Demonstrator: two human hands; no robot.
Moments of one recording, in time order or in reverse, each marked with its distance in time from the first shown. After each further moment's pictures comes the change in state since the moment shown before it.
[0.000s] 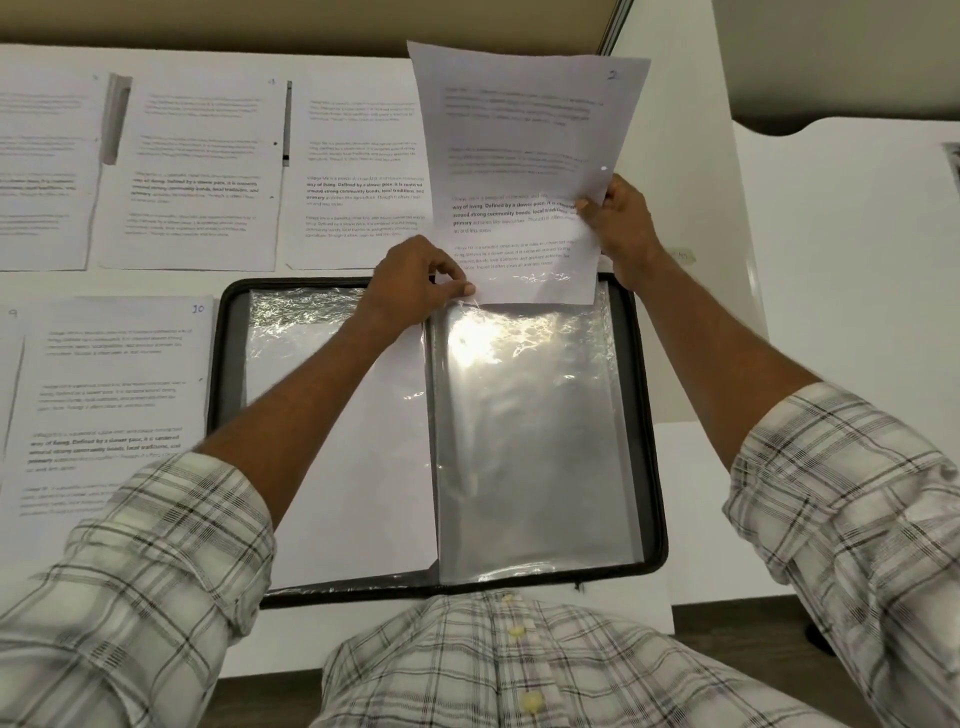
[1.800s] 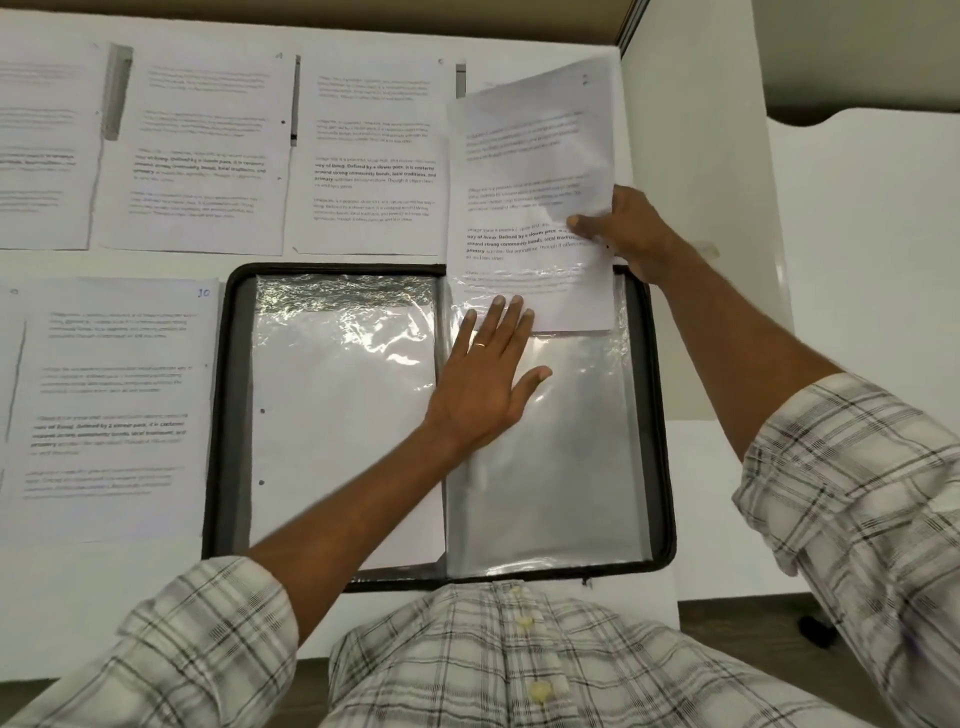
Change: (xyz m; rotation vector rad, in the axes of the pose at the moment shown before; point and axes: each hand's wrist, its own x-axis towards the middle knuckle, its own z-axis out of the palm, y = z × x) left_hand -0.095 0.021 0.105 0.440 0.045 0.295; right_hand -0.005 -0.005 -0.002 -0.092 -0.229 0.056
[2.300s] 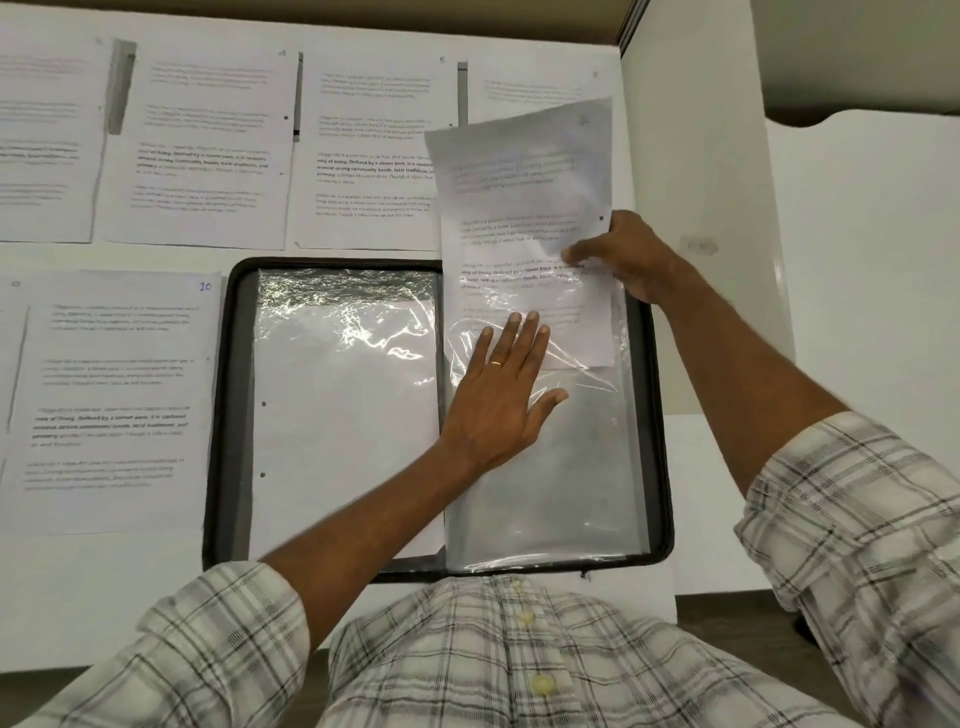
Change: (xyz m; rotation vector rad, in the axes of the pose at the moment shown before) left_hand -0.018 0.023 0.011 0.036 -0.009 0.016; right_hand -0.028 -0.004 0.012 -0.022 -0.025 0.147
